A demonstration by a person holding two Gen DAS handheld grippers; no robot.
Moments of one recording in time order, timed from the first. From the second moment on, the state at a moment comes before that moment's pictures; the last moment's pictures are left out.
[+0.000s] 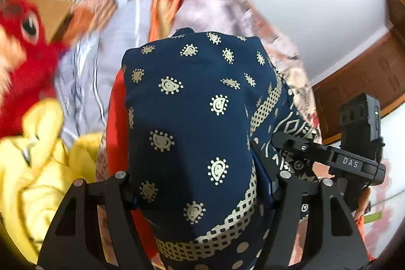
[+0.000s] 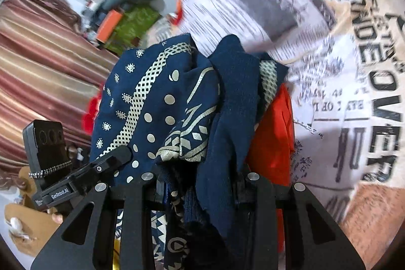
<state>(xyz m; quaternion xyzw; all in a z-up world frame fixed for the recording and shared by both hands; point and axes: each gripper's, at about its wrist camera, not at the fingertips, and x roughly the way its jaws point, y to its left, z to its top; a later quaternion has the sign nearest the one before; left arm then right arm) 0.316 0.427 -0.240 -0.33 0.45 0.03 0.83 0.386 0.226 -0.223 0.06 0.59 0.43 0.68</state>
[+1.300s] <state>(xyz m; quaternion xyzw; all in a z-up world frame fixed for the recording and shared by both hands) 0.047 0.201 0.047 -0.02 0.13 0.16 0.98 0.142 0.054 0.053 -0.01 0.17 0.44 0.88</state>
